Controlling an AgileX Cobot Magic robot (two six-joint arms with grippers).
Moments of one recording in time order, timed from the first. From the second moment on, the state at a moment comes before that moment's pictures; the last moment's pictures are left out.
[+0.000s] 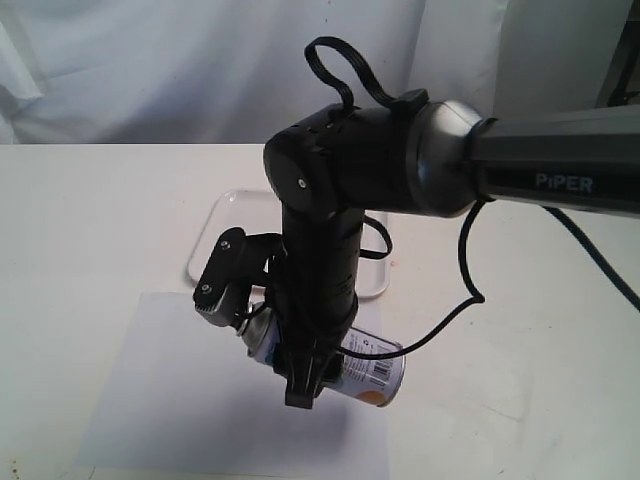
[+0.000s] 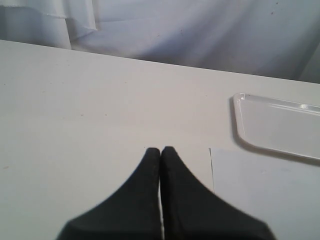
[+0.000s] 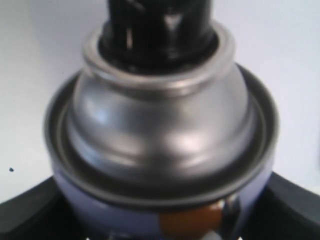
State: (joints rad) left arm 0.01 0.00 0.00 0.00 0.35 -0.12; right arm 0.80 2.01 -1.50 0.01 1.09 -0.61
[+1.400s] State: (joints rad) left arm 0.01 1.14 -0.84 -0.25 0.60 -0.30; right arm 0.80 2.01 -1.50 0.10 1.03 -0.57
